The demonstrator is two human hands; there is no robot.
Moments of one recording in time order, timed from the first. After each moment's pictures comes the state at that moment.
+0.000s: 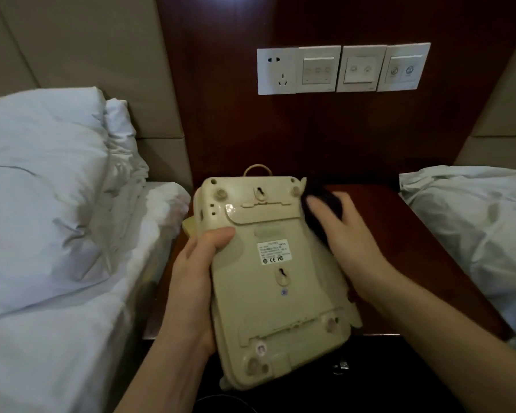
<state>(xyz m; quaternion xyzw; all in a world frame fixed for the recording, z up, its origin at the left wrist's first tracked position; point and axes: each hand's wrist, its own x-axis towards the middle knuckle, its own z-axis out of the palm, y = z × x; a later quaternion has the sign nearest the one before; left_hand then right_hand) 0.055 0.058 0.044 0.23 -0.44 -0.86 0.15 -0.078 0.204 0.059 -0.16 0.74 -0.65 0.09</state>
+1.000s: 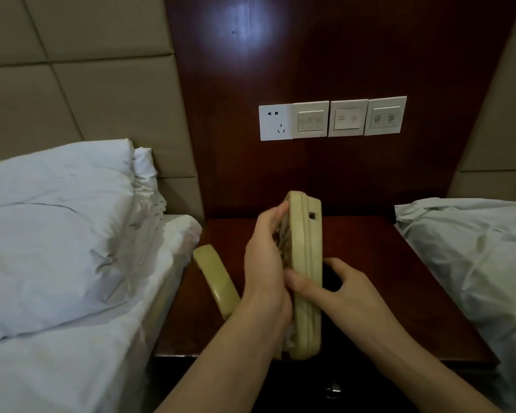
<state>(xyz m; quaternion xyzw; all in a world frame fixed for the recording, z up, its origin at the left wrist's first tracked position) 0.007 0.137 0.113 0.21 -0.52 -0.81 0.20 -0.021 0.249 0.085 -0.19 0.77 -0.58 0.18</state>
